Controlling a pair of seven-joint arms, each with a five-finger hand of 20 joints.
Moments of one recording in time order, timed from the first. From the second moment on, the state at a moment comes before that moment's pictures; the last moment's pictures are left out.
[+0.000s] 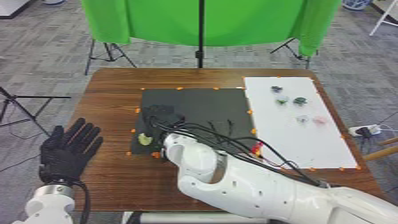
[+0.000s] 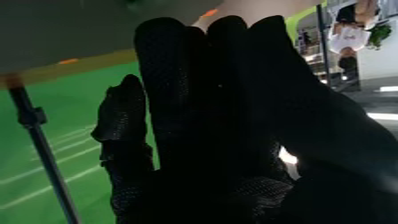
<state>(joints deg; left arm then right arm) 129.5 -63.2 -99.2 -125.4 9.8 20.8 13.8 -52.3 -75.2 15.1 -91.3 -125.3 5.2 37.0</state>
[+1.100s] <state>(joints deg) 132.5 -66.2 -100.9 -125.9 9.8 19.7 15.5 -83.3 -44.2 65.0 -104.8 -126.9 5.1 47.4</state>
